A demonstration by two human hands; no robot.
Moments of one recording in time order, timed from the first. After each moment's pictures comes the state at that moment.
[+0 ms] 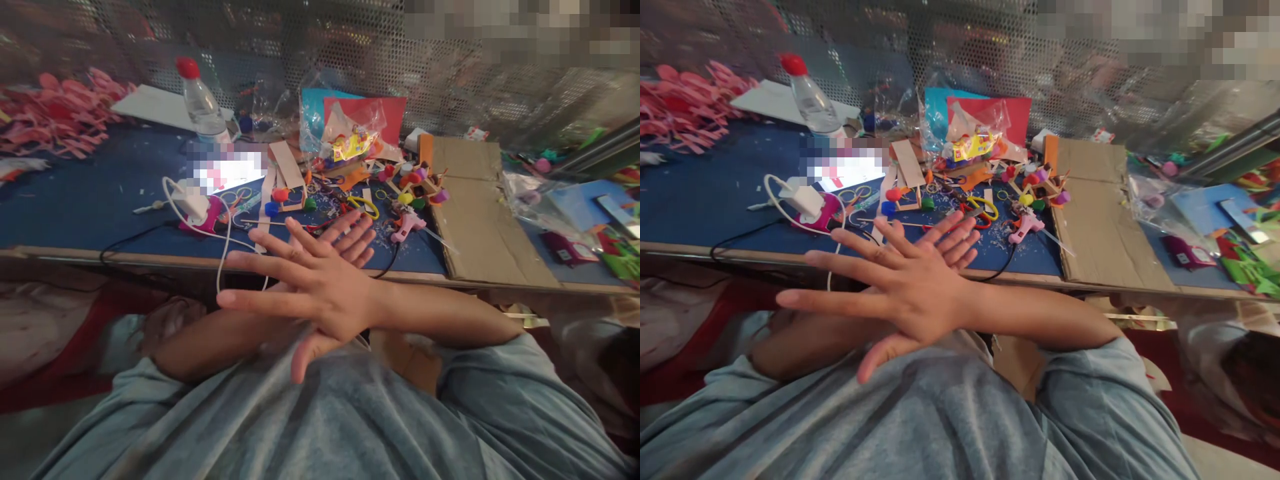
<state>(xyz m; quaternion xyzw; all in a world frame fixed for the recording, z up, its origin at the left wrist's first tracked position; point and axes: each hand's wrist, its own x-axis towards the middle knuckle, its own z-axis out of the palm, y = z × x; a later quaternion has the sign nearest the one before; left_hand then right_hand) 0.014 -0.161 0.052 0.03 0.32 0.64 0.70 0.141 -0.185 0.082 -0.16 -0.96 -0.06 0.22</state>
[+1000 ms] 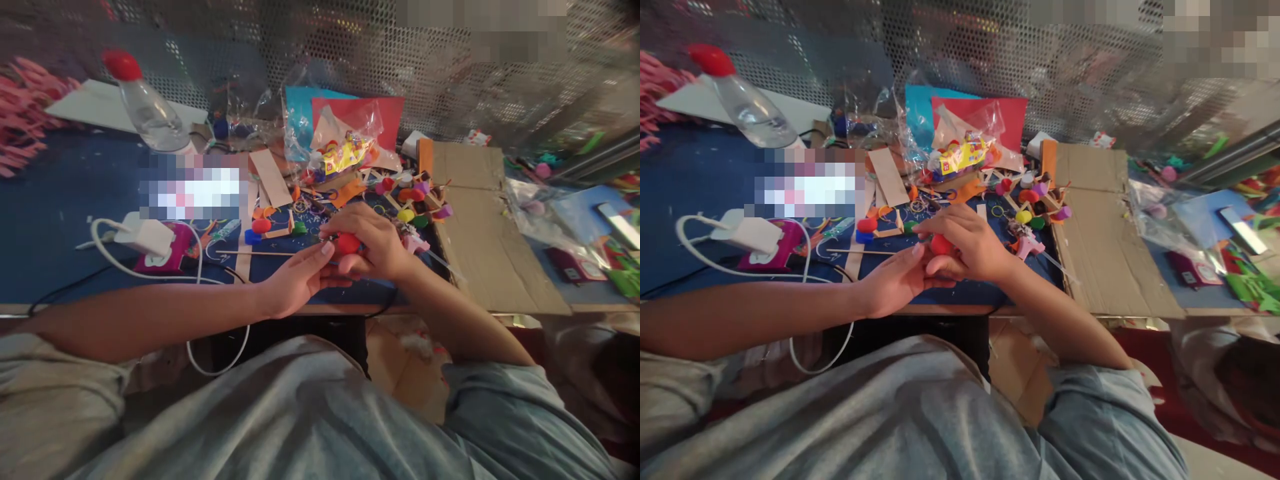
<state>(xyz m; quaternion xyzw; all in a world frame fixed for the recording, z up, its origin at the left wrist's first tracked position) 0.022 -0.089 0.022 0.36 0.19 0.30 0.86 0.238 -0.057 0.042 -0.20 -0.87 0.02 0.45</state>
